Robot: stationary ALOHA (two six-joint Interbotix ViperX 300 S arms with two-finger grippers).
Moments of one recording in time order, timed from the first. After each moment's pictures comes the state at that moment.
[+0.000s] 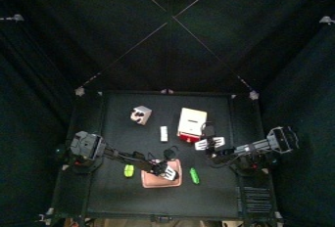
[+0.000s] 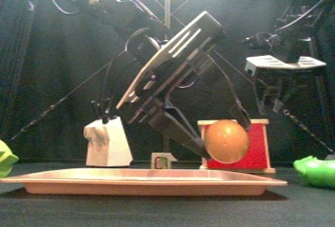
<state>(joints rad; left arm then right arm) -0.20 0.34 0.32 0.35 0.19 -1.53 0.19 -0.23 0.79 -0.90 1.24 1.94</state>
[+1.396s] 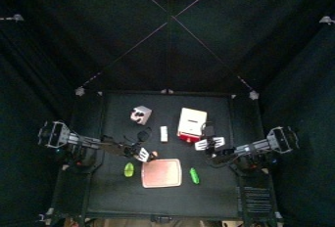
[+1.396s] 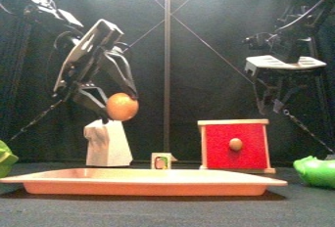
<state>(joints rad) 0.01 -0.25 0.92 0.50 0.05 -1.53 0.19 -0.23 0.79 -0.90 1.23 1.94</state>
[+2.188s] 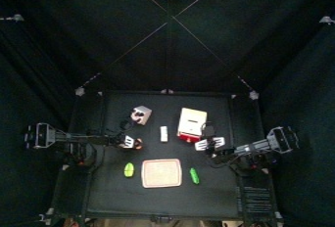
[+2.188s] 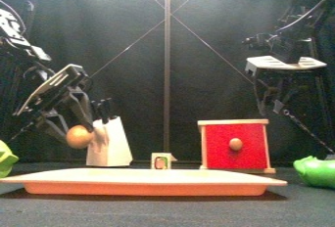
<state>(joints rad) 0.26 -0.34 1.15 0.53 0.02 -1.53 0.19 -0.23 0.80 -0.90 1.23 1.94</state>
